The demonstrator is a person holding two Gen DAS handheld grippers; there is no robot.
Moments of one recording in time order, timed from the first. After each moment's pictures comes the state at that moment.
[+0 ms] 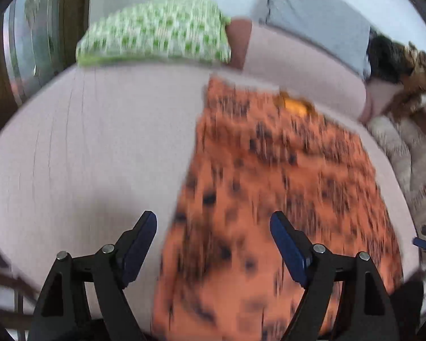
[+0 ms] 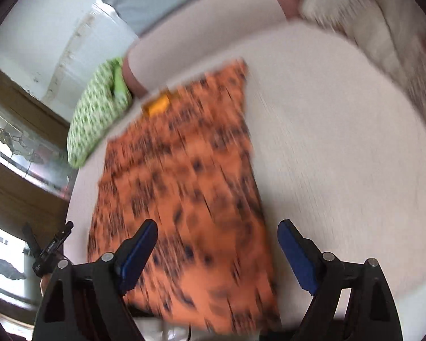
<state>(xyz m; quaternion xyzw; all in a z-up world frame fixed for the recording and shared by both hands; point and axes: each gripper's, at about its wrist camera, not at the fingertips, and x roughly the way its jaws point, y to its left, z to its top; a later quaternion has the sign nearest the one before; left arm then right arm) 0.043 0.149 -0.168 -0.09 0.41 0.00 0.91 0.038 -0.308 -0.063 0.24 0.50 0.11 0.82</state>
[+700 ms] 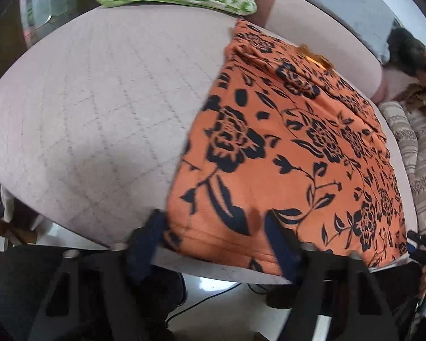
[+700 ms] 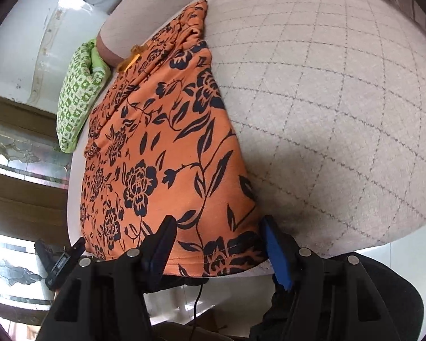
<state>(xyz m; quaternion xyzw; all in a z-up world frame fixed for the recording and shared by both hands) 0.001 0.162 -0.222 -0.14 0.48 0.02 0.87 0.010 -0.293 -0.152 0.28 0.56 0.11 0.77</state>
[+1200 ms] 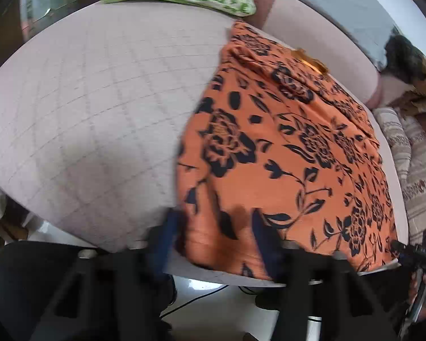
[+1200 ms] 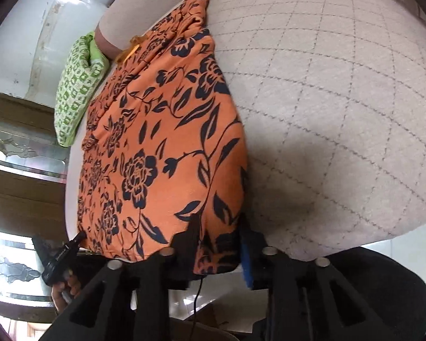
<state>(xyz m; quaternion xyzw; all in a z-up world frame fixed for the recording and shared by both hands) 0.006 0.154 -0.224 -0.15 0.48 0.00 0.86 0.010 -0.283 -0.158 0.28 0.58 0.11 0.76</state>
